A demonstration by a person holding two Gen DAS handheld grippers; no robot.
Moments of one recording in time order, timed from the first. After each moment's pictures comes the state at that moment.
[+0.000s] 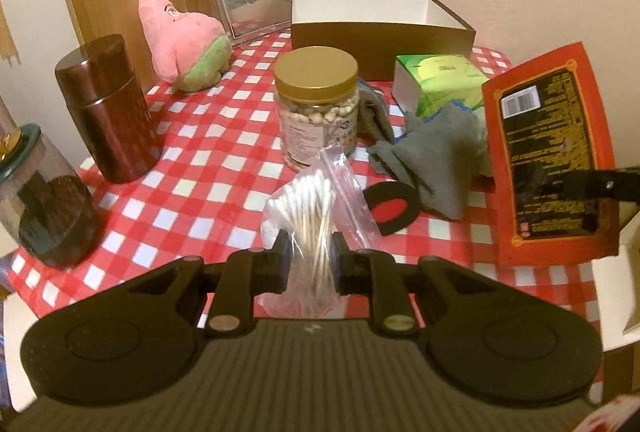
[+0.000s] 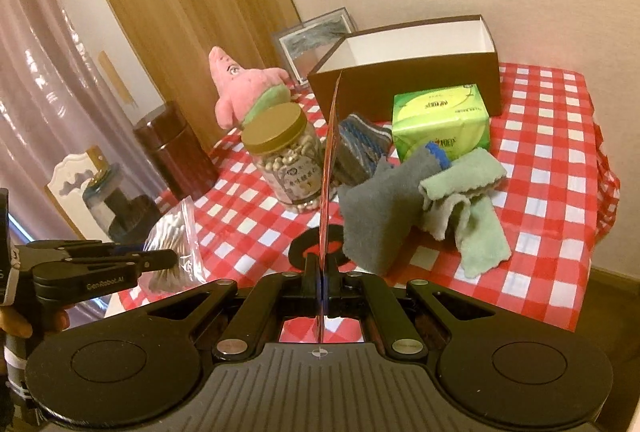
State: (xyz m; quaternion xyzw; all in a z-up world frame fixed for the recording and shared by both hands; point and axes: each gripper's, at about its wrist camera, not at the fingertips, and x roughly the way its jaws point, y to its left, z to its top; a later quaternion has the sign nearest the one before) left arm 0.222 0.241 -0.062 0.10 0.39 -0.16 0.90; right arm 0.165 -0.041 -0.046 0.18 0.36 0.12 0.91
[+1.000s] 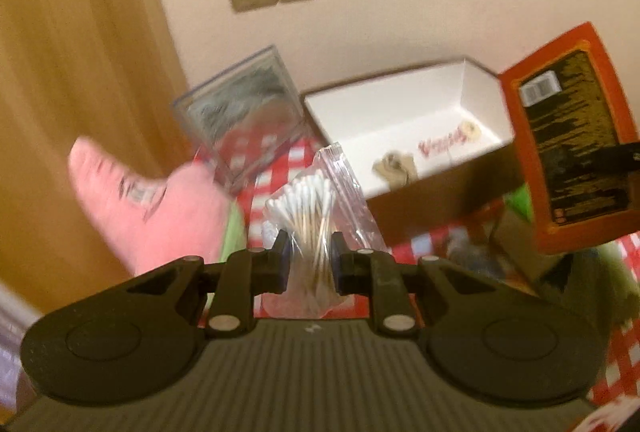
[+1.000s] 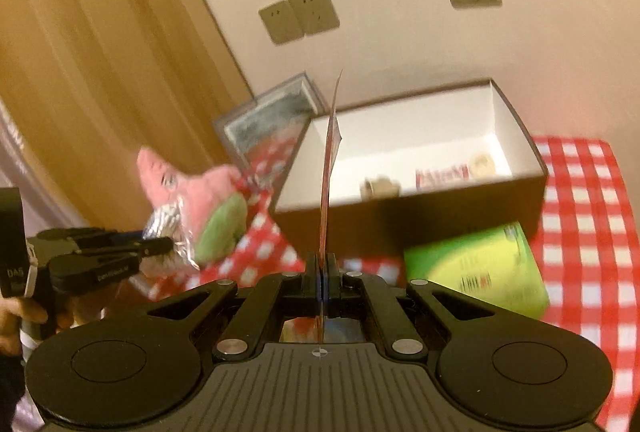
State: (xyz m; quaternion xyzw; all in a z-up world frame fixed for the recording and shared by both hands) left arm 0.535 0.214 -0.013 0.18 0.30 -0.26 0.90; right arm 0.411 -0.062 -0.008 0.22 0.32 0.04 0.92
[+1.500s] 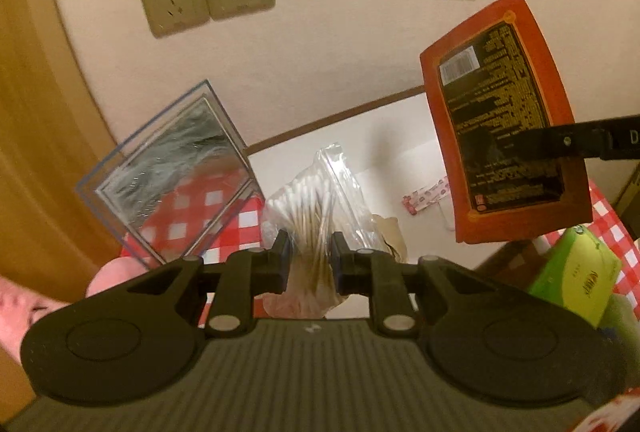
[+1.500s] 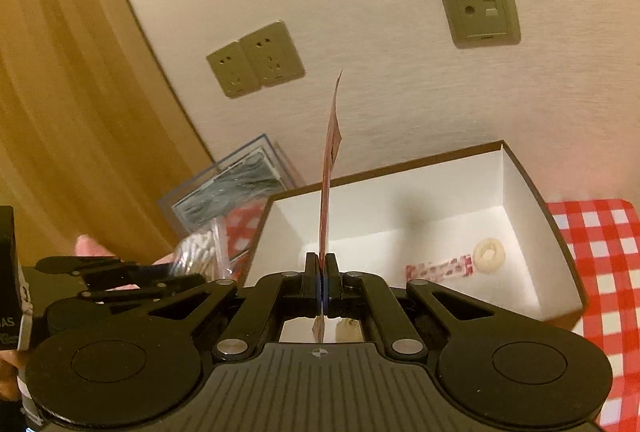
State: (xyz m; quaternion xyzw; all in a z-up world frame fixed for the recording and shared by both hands) left arm 0.648 0.116 -0.030 0.19 0.32 -0.32 0.87; right arm 0.547 -0.099 -0.014 0.22 0.29 -0.01 0.93
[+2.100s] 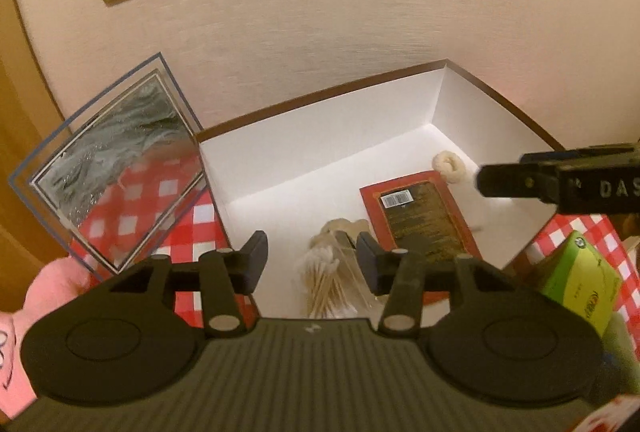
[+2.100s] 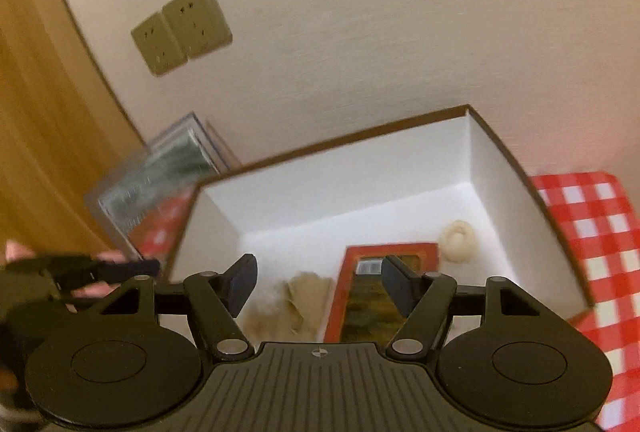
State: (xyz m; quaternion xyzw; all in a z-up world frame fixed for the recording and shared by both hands) left arm 0.672 0.092 -0.058 0.17 0.35 -0.35 0.85; right arm 0.570 -0.120 -0.063 0.22 0.33 -0.07 0.92
